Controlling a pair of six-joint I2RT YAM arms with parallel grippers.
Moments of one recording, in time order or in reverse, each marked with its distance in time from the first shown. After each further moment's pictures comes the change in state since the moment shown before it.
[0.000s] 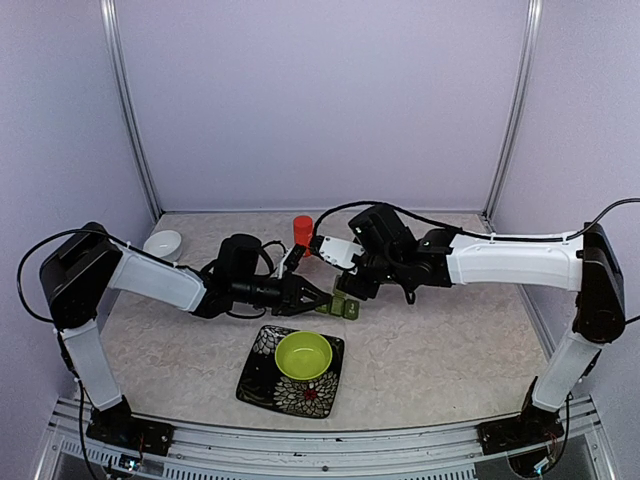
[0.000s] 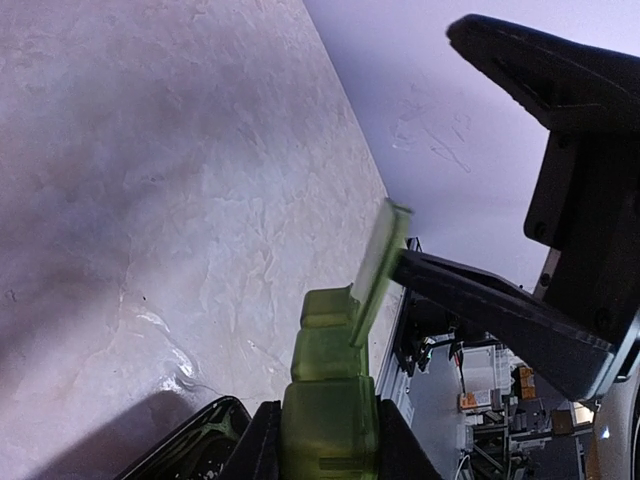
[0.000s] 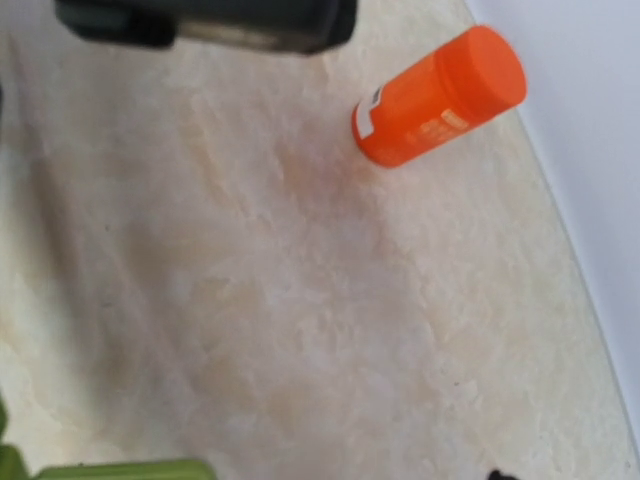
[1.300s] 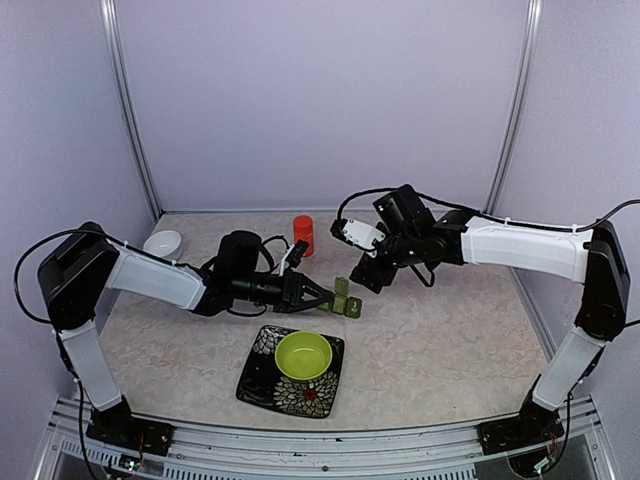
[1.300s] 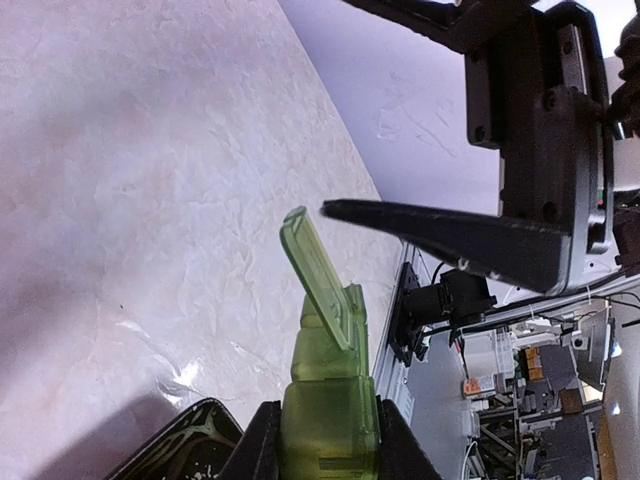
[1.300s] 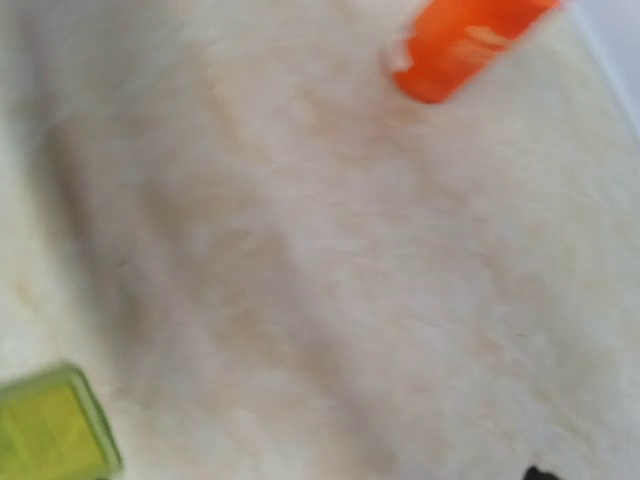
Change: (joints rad) left arm -0.009 -0.015 0.011 -0.009 0.026 0.045; right arm -0.139 0.001 0.032 -0.116 -0.226 0.080
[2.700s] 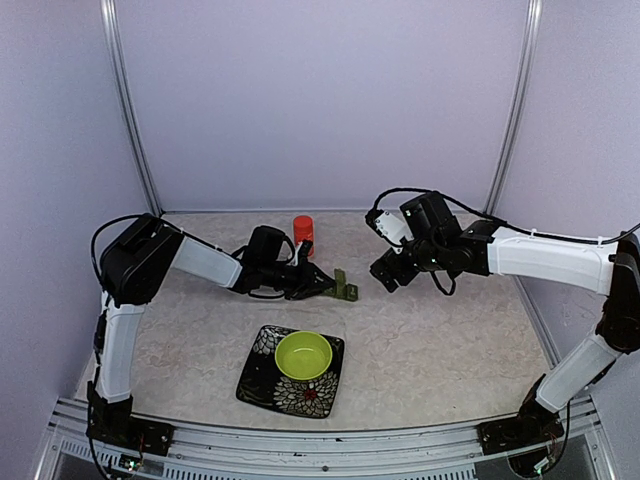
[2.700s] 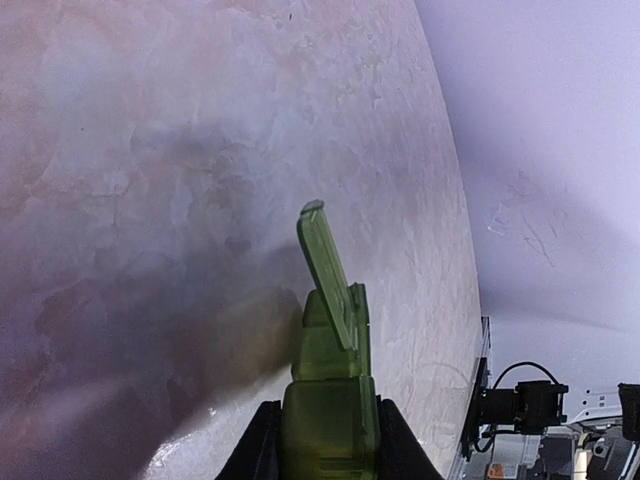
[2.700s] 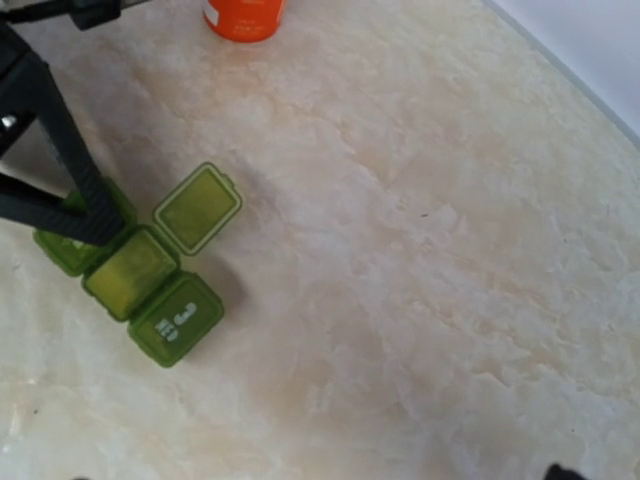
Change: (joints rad) left arm 0.114 0.420 0.407 -0.165 -0.075 -0.026; right arm -0.064 -0.164 -0.175 0.074 0.119 0.265
